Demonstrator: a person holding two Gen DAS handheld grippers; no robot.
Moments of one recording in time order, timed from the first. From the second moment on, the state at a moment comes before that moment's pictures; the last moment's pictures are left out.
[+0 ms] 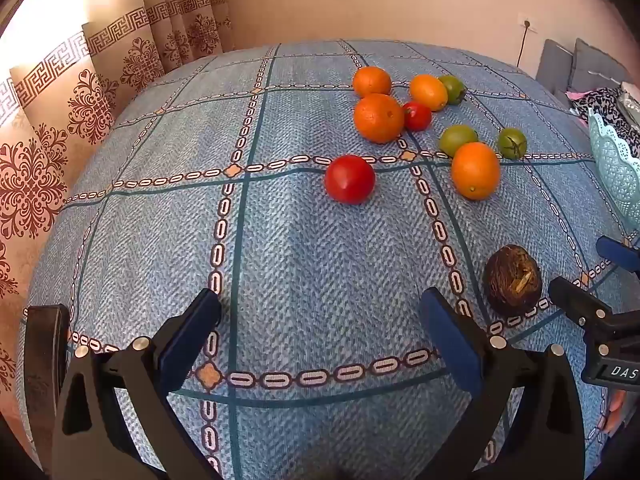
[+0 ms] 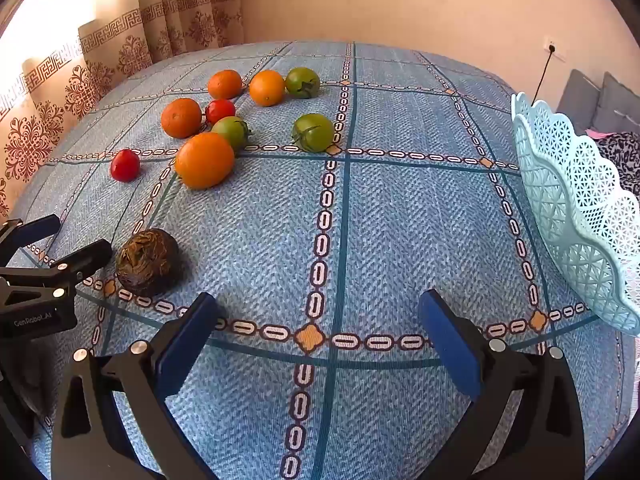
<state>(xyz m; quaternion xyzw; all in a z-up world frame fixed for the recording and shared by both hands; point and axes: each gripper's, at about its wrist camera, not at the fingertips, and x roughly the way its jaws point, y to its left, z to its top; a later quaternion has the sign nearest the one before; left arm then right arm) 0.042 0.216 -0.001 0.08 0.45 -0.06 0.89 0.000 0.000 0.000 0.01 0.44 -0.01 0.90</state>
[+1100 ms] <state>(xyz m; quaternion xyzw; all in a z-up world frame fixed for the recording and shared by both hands) 0.042 0.216 0.000 0.07 0.44 -0.06 0.89 0.004 -0.001 0.000 0.01 0.45 0.00 0.89</state>
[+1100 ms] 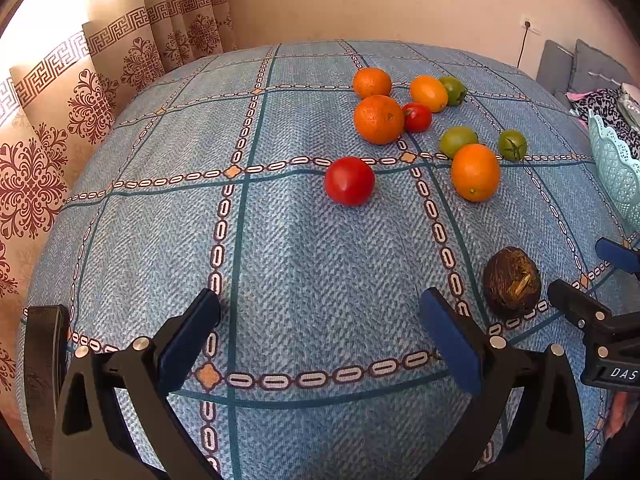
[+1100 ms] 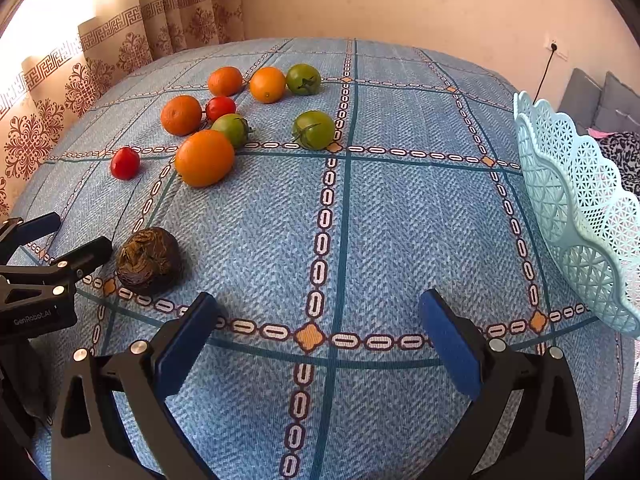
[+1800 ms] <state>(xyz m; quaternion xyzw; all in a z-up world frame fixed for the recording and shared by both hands) 0.040 0.234 0.012 0.05 0.43 -0.07 0.90 -0.015 0.015 0.022 0.04 0.40 0.06 0.91</state>
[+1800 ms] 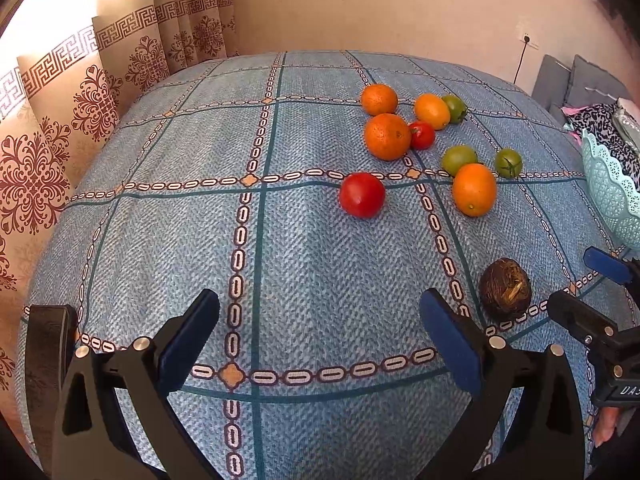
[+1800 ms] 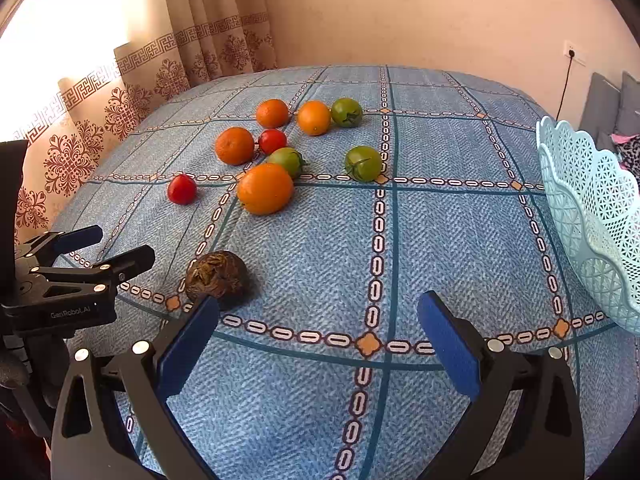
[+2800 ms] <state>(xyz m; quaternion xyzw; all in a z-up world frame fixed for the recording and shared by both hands) 0.047 0.240 0.029 0.06 0.39 -0.08 0.91 -0.003 0.060 0.020 0.00 0.41 0.10 0.91</state>
